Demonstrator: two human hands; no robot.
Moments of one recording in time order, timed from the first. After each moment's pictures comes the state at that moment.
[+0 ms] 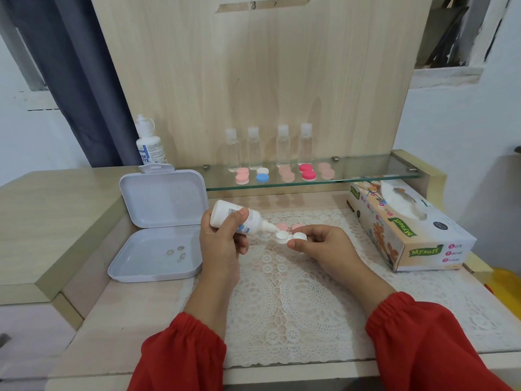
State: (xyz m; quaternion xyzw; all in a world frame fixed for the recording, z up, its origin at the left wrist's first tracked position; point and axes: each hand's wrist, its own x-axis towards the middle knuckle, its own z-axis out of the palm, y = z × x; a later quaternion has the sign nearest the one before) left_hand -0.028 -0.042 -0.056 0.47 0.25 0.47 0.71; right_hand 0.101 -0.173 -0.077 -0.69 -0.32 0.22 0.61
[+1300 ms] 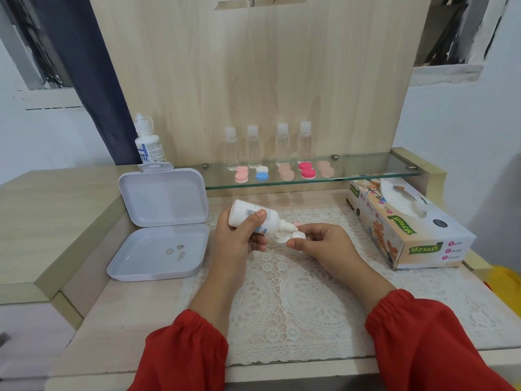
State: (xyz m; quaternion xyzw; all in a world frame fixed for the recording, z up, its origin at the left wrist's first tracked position) left_hand -0.022 -0.049 -0.060 0.56 0.20 0.40 0.70; right_hand 0.104 -0.171 -0.079 -0.70 -0.32 0.22 0.60
